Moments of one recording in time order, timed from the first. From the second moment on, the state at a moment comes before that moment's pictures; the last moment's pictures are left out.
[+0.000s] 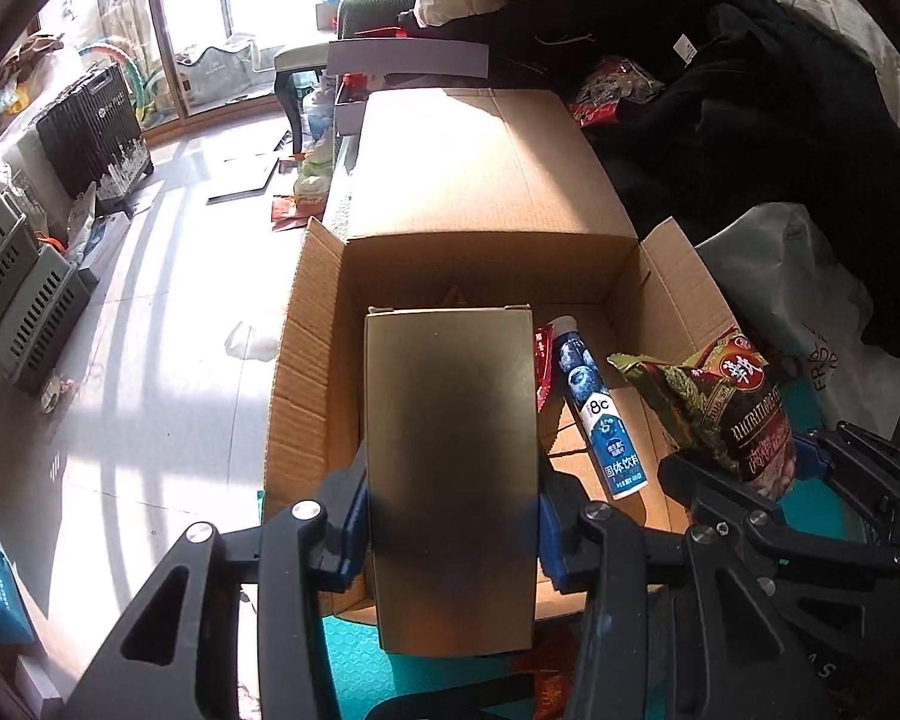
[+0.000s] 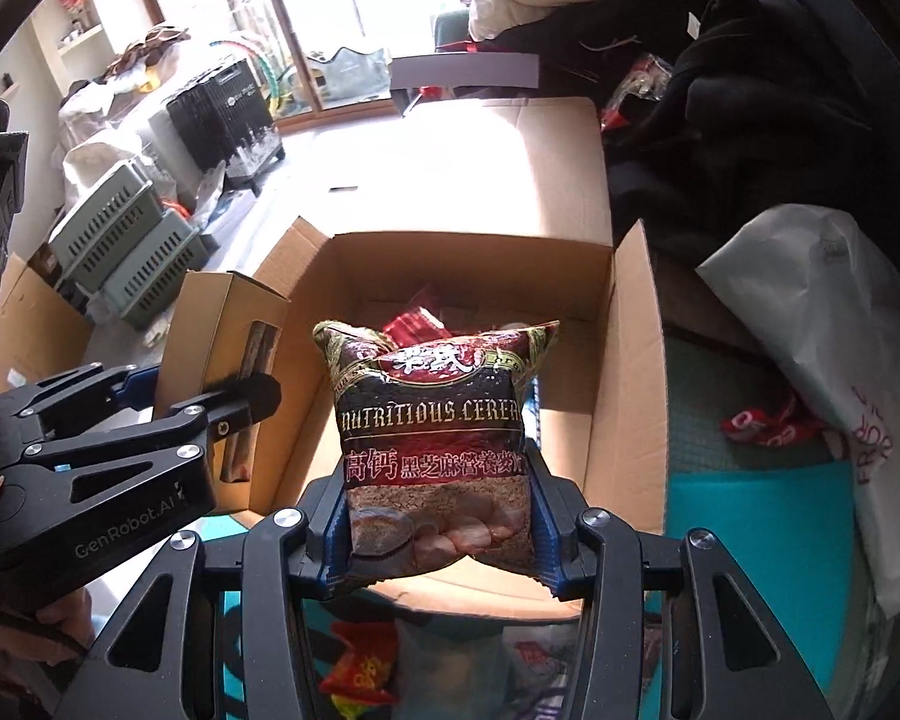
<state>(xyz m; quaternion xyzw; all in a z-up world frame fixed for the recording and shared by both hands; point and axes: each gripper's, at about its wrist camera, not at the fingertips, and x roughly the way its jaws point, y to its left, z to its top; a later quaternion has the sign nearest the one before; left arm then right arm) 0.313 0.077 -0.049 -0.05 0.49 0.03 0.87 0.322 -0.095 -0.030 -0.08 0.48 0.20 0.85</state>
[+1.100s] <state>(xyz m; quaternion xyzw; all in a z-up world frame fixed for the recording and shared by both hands) 0.294 0.063 0.006 0.01 0.48 0.07 0.88 0.297 -0.108 0.015 -0.15 0.46 0.12 0.87</state>
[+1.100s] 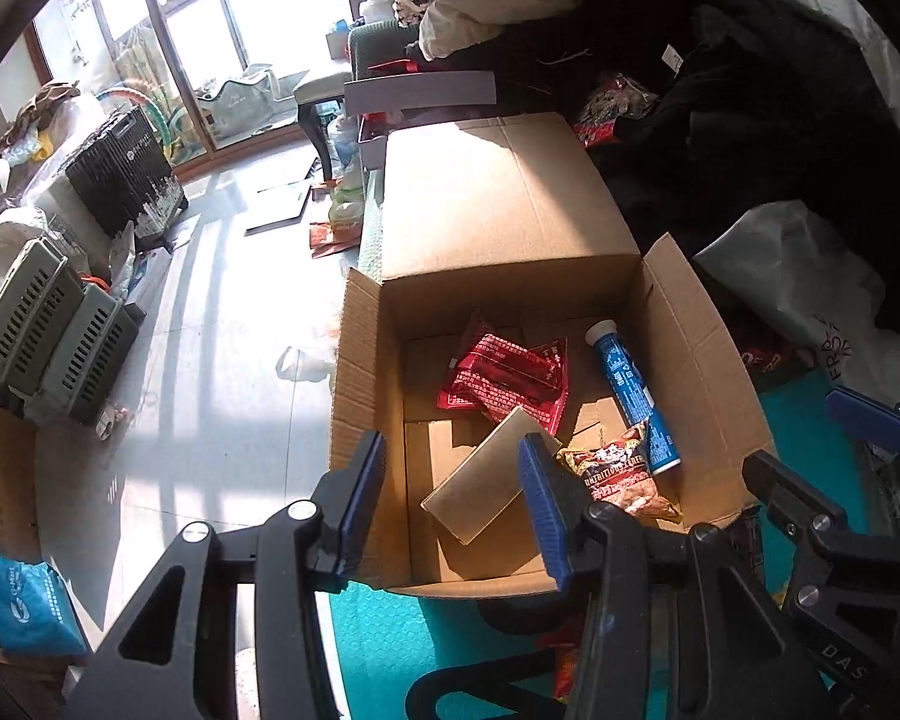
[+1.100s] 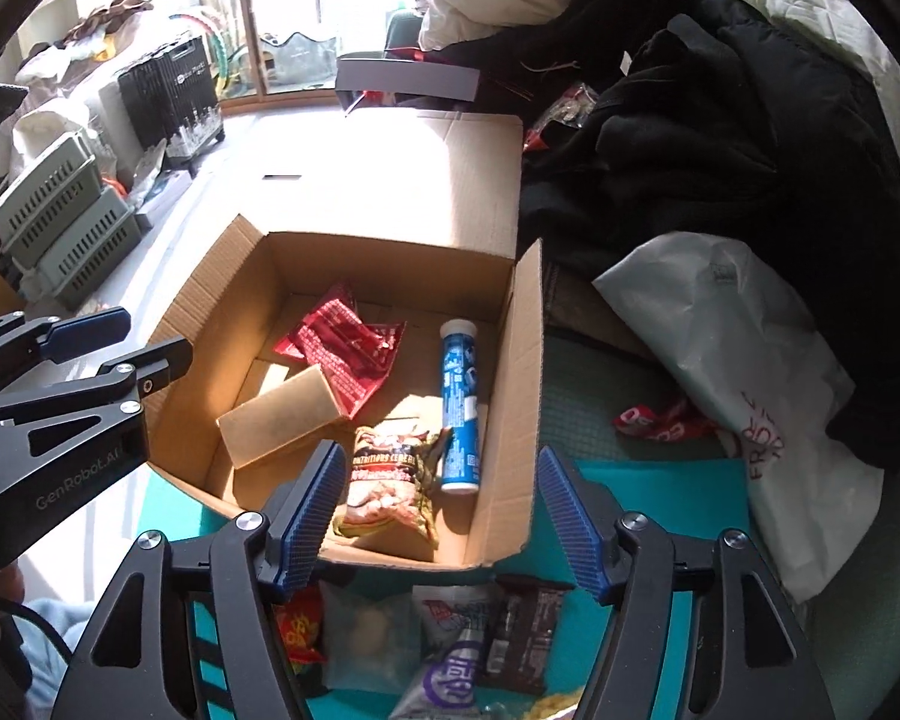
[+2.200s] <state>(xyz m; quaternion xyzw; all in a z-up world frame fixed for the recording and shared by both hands) 0.121 0.020 0.148 0.00 0.36 -0.01 0.93 0.120 -0.141 0.157 -0.16 0.33 0.12 0.92</state>
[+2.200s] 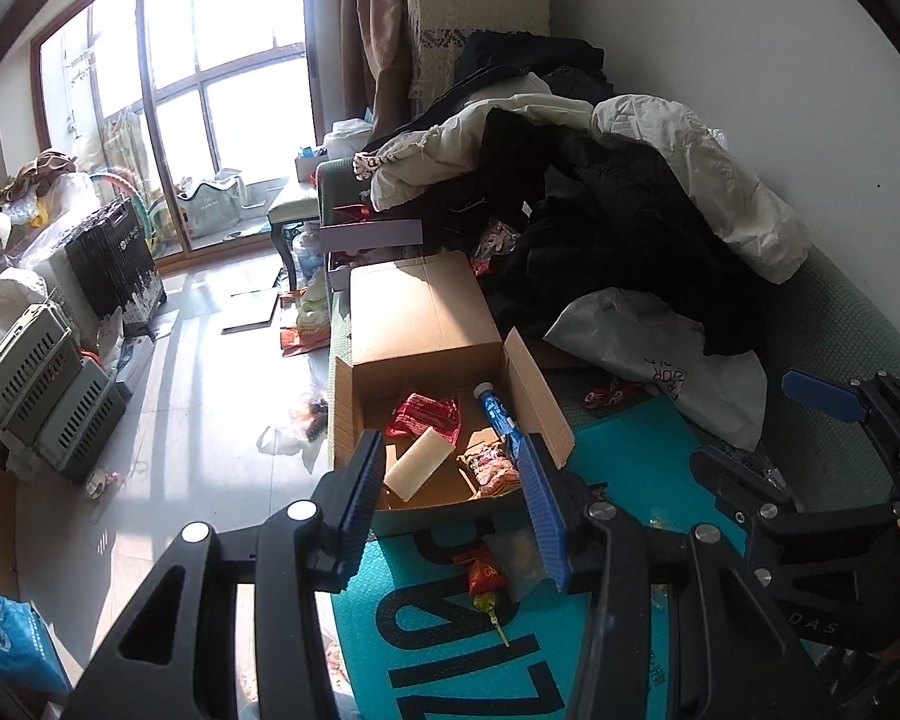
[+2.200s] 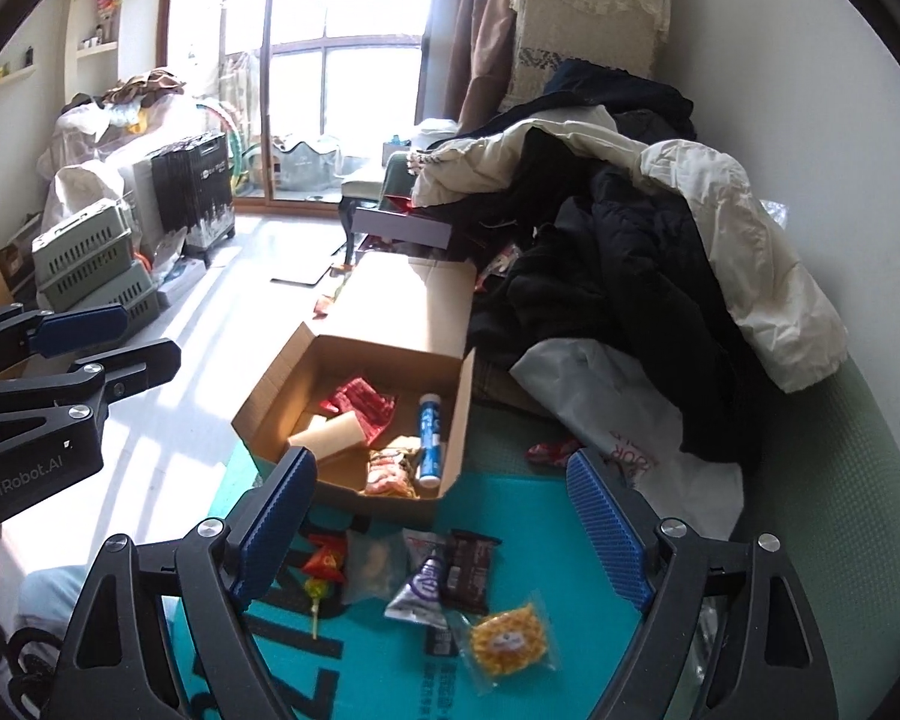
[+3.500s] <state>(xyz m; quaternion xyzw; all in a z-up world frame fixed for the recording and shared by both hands) 0.069 0.001 -0.068 -0.01 0.52 -0.01 0.85 0.068 -0.203 -0.049 -0.12 0.49 0.11 0.86</state>
